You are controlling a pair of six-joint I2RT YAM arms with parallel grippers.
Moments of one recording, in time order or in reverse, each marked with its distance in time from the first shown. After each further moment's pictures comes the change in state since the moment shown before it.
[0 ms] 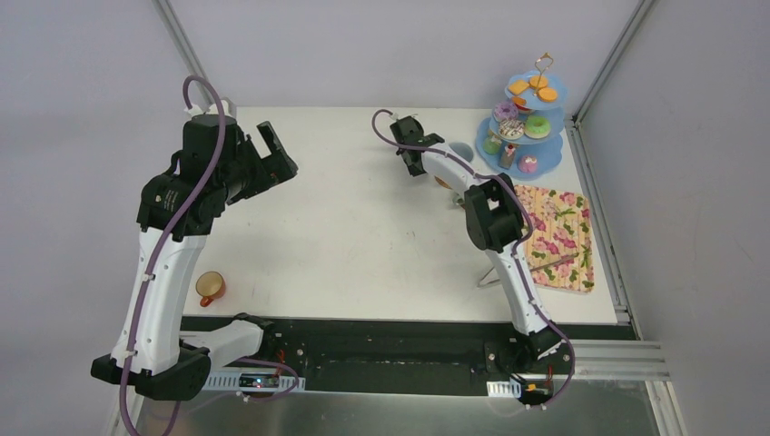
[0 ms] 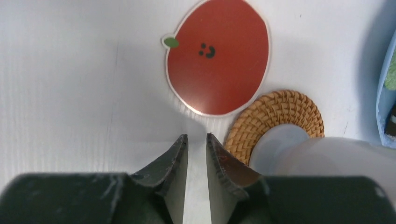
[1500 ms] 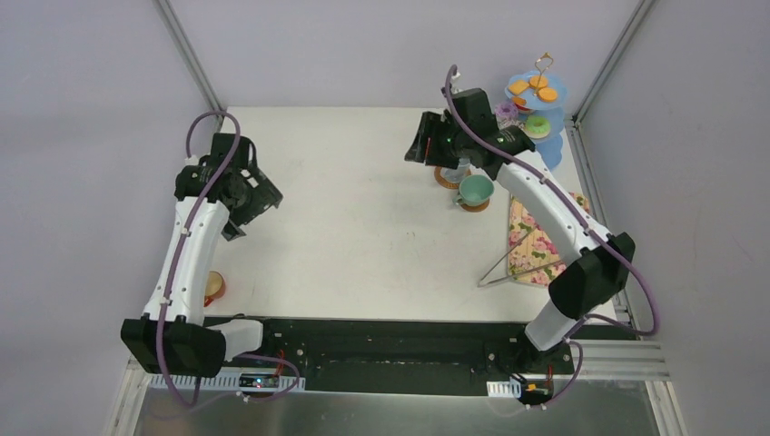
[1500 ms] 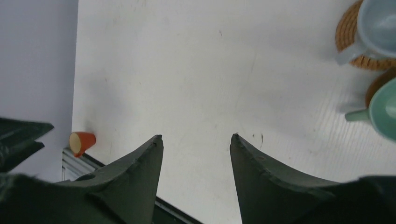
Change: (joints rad) left arm 0.163 0.079 -0.302 -0.073 -0.073 -0.172; right arm -0.009 -0.777 -0.362 -0.047 -0.574 0.436
